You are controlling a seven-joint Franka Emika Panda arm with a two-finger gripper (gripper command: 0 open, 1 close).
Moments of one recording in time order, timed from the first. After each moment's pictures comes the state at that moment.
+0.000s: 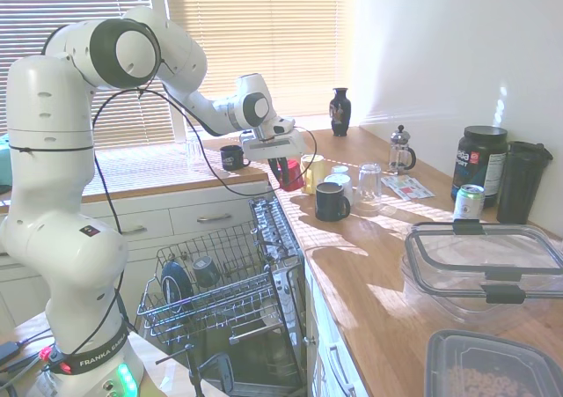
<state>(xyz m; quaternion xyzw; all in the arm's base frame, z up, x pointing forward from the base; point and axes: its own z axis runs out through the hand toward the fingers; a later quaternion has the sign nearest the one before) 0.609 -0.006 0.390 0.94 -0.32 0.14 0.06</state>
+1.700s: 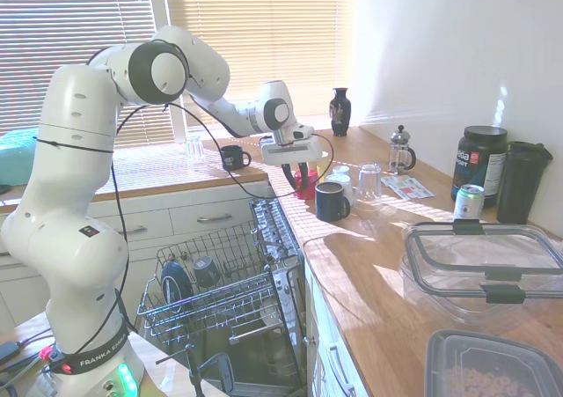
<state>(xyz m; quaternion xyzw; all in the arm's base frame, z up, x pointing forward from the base) 0.665 -0.039 0.377 0.93 -0.34 0.11 0.07</state>
